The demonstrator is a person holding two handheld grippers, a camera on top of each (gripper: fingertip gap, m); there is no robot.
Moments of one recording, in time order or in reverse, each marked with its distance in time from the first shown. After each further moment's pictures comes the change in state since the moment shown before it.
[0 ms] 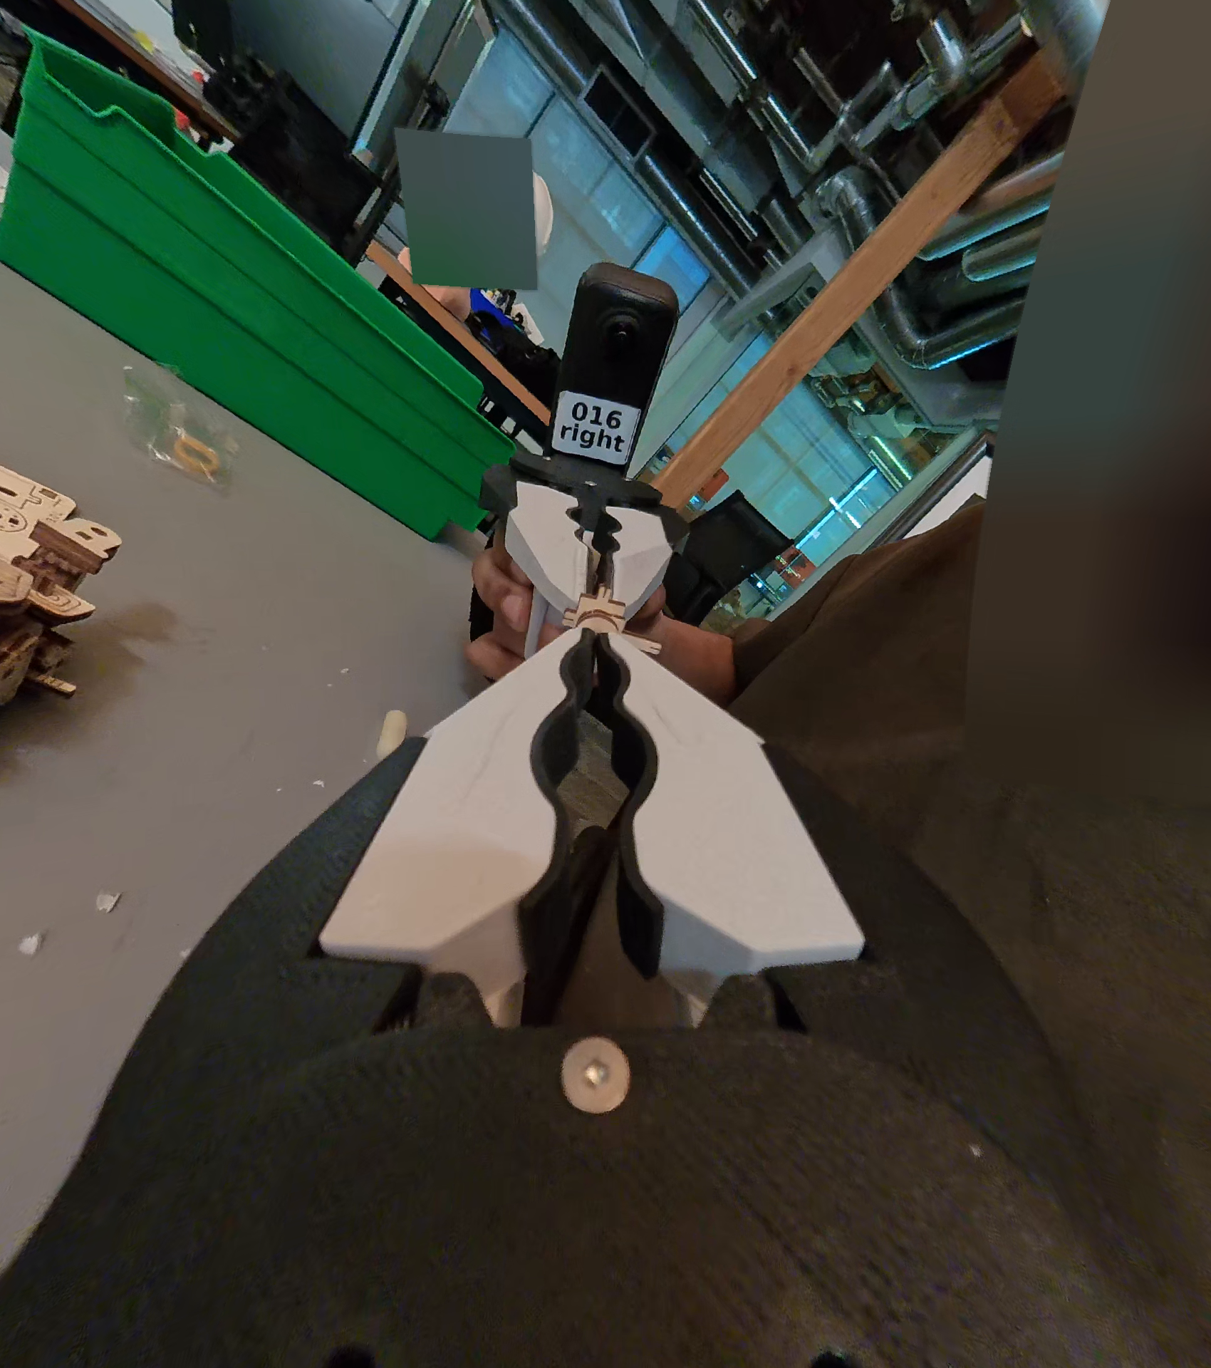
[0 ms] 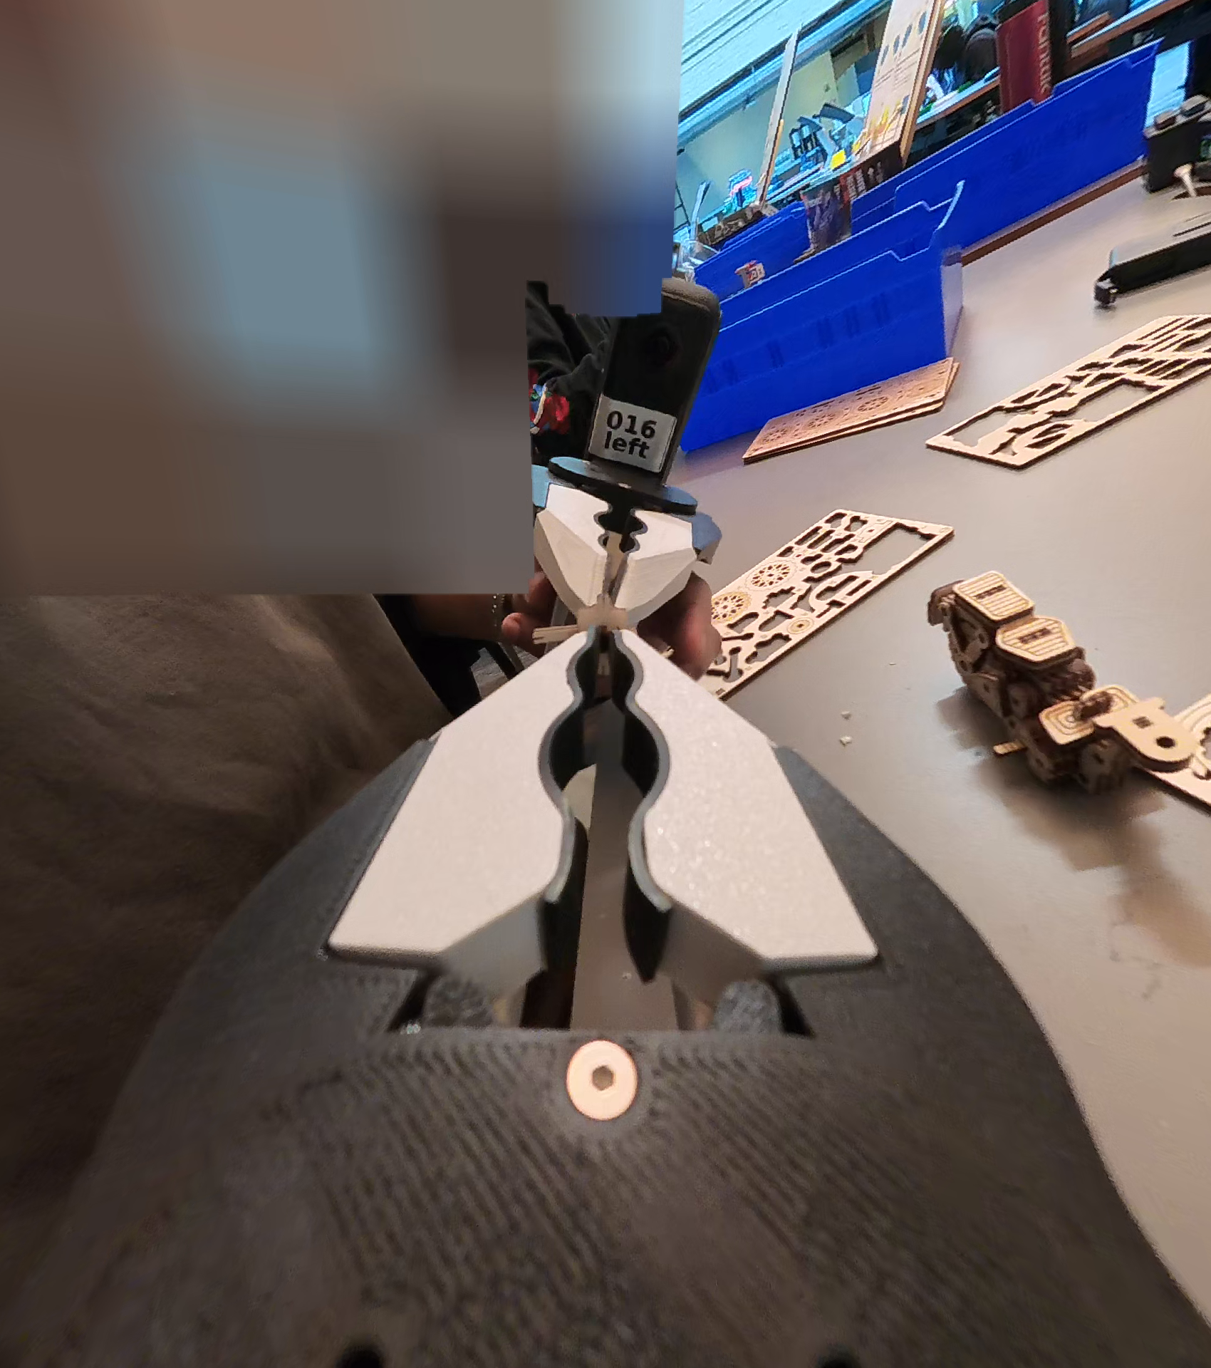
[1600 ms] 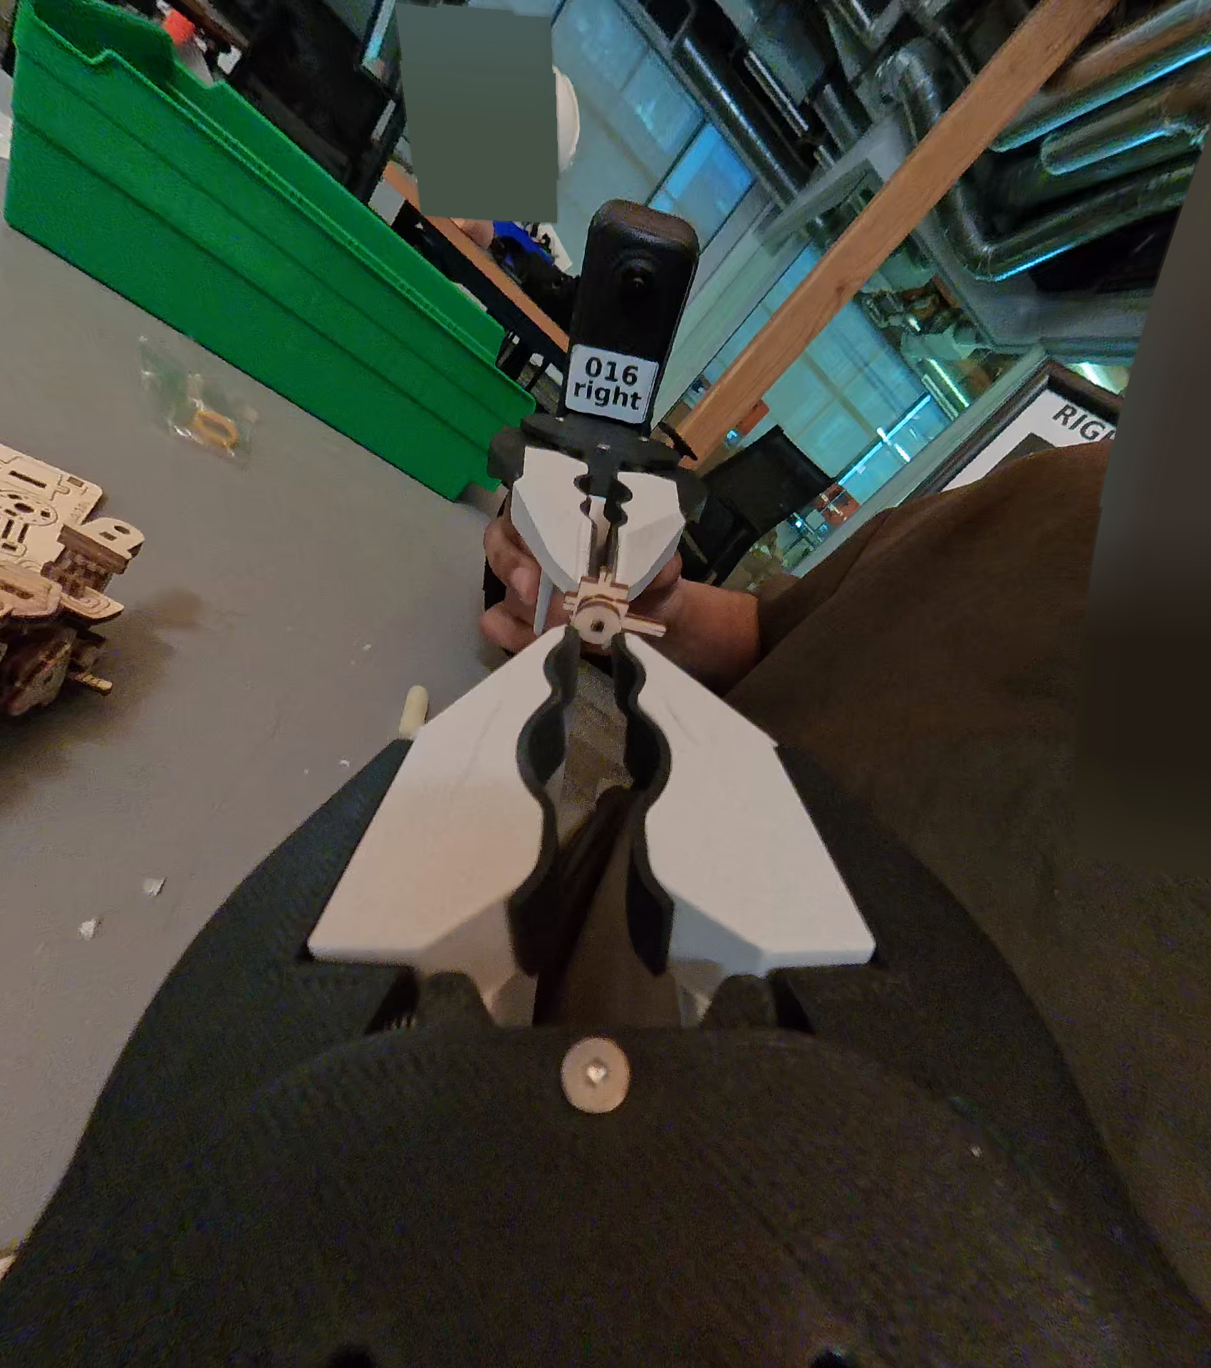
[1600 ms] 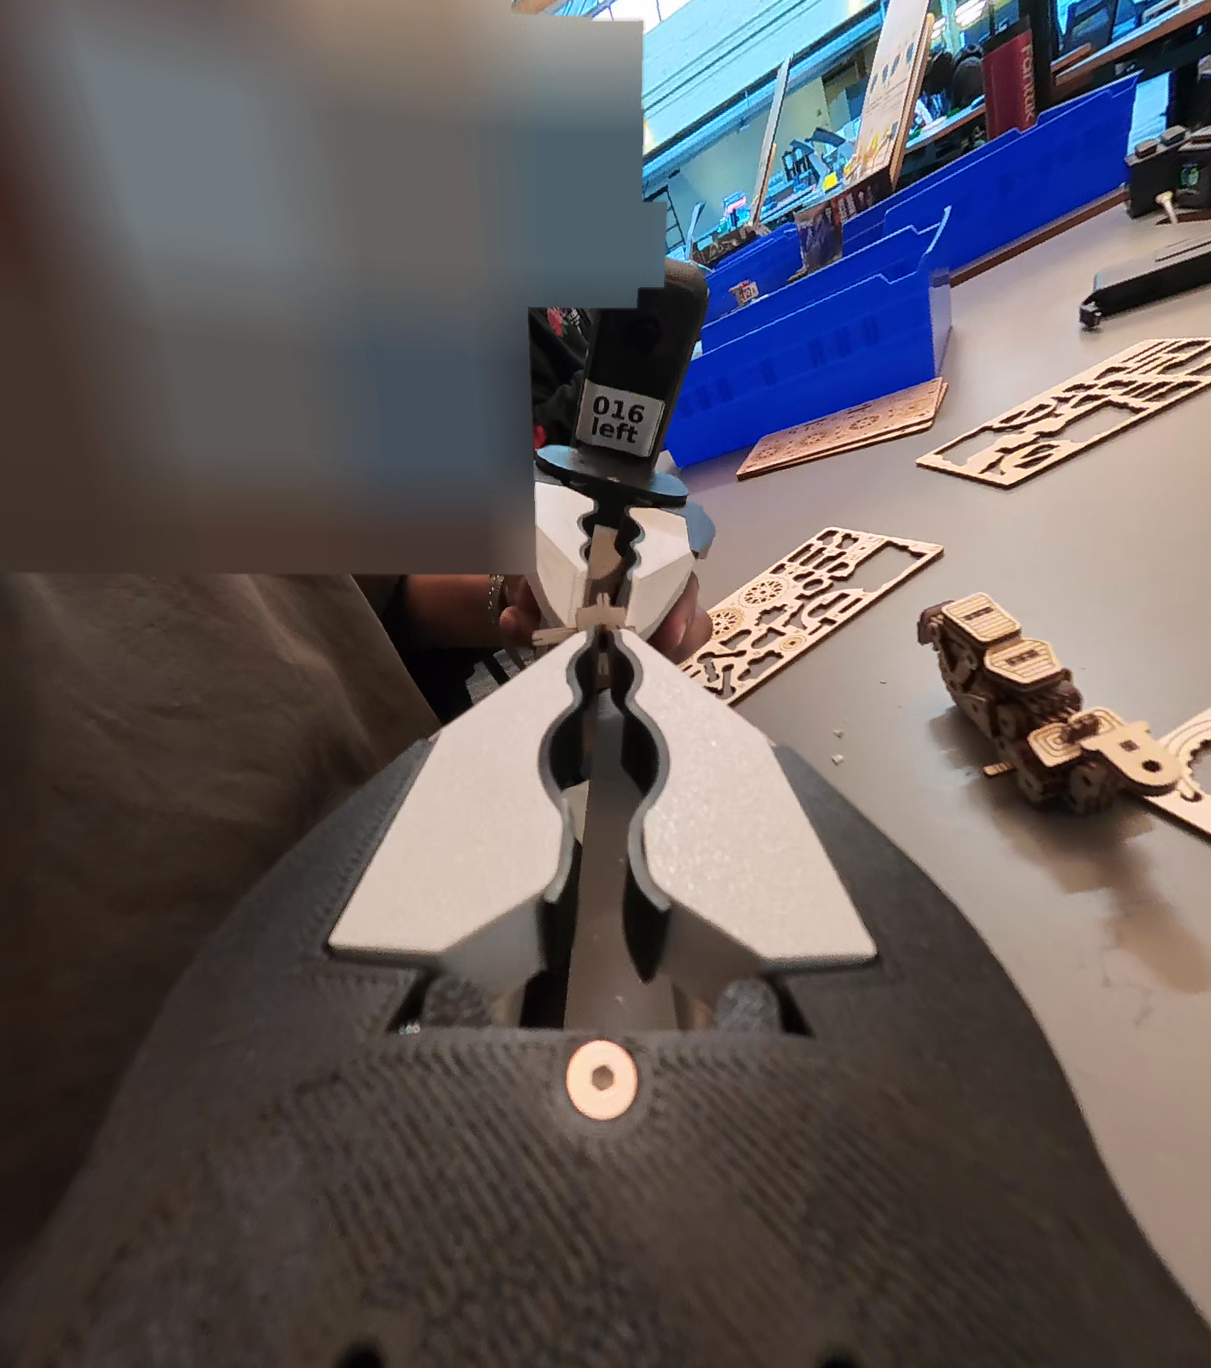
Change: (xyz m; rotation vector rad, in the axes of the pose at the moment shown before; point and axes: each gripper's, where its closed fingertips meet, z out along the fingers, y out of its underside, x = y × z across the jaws) left arm -0.002 0.000 -0.001 -0.100 -0.049 0.031; right arm 0.003 -0.005 0.003 0.024 0.002 -0.004
